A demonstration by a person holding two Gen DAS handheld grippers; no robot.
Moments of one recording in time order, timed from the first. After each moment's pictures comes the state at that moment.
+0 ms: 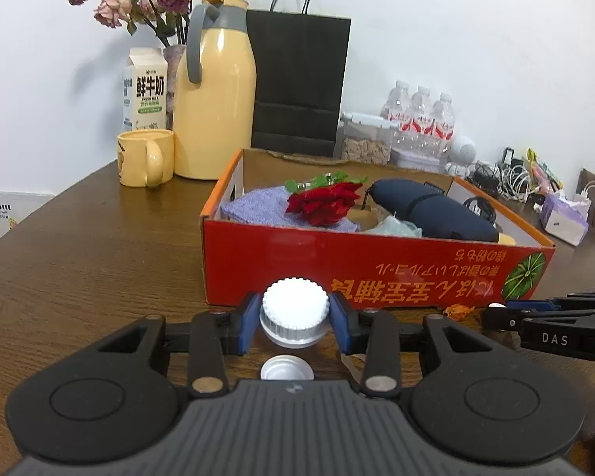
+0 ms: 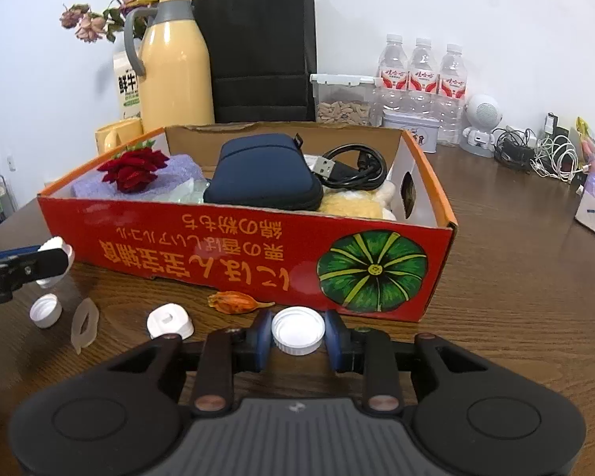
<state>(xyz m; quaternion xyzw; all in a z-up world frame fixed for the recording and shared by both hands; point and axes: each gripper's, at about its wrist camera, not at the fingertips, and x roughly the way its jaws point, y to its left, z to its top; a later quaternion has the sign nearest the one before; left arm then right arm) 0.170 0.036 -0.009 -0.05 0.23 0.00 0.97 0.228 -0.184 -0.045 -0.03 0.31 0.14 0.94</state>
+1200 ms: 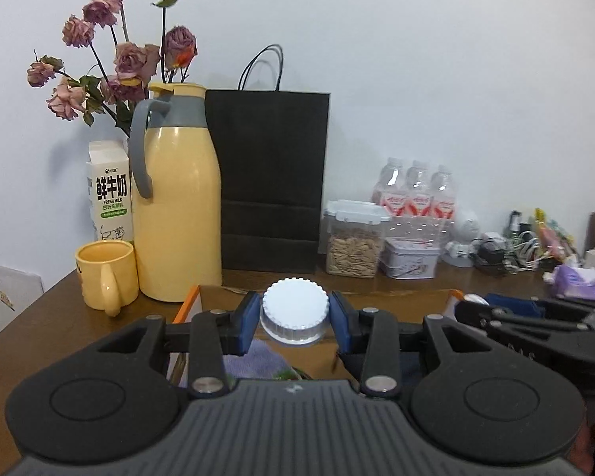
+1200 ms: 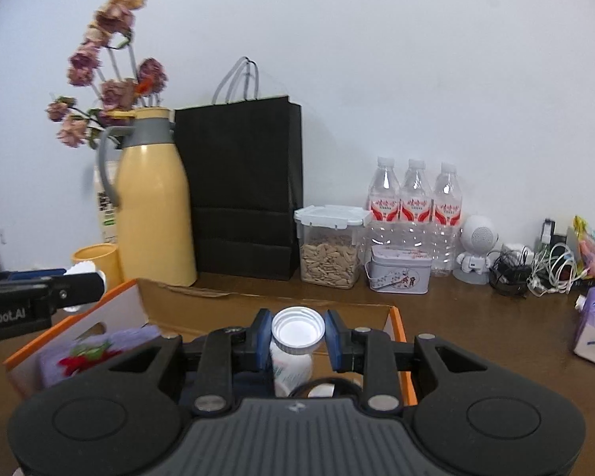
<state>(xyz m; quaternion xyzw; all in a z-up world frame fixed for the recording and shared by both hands) 0.275 -0.005 0.063 -0.03 0.15 0.01 0.99 0.315 -0.182 0.029 -0.01 0.16 0.13 0.98</state>
